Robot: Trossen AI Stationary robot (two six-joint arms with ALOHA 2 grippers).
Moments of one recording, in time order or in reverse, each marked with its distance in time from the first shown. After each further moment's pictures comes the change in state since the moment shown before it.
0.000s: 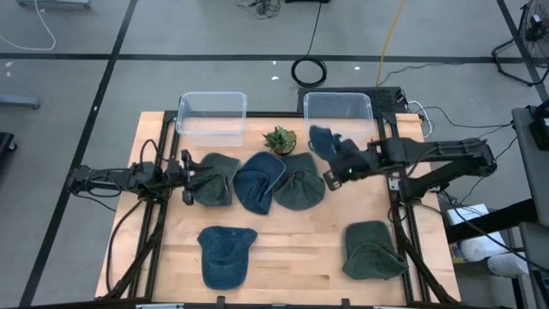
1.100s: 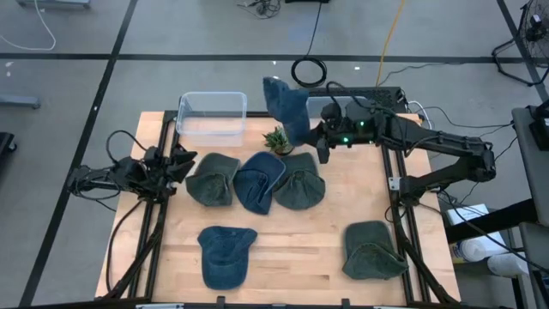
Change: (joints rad) left arm 0.000 0.000 0.000 0.469 -0.001 -0.180; right arm -0.265 0.000 0.035 0.763 -0.358 -0.570
